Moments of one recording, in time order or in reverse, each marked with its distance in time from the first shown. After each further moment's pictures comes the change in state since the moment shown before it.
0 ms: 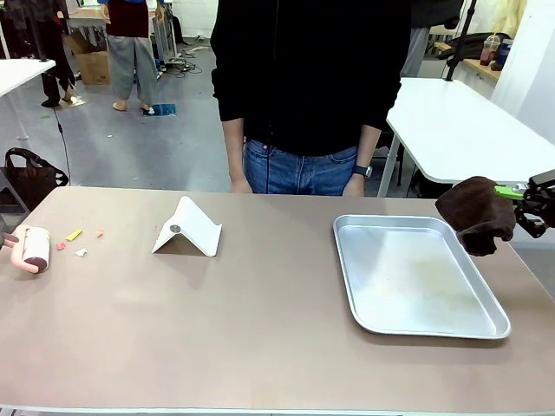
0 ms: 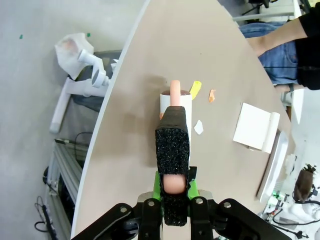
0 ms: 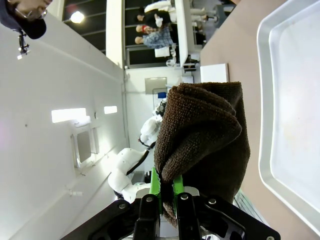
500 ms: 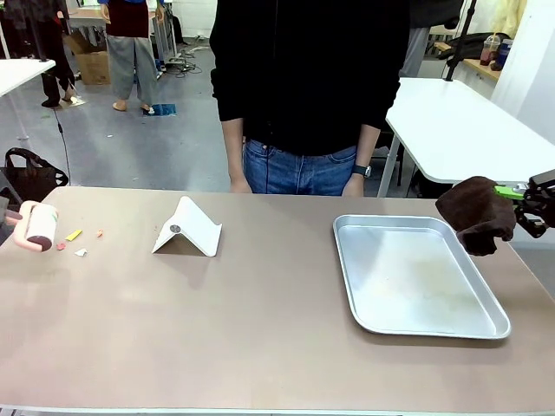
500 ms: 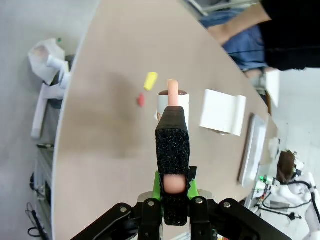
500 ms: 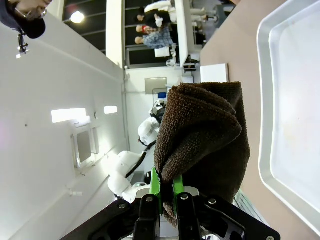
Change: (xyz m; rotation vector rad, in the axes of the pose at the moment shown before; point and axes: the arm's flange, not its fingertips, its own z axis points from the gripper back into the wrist) left arm -0.005 -0.023 0.023 -0.106 0.024 -0.054; right arm 0.000 0.000 0.000 0.000 -0.001 0.000
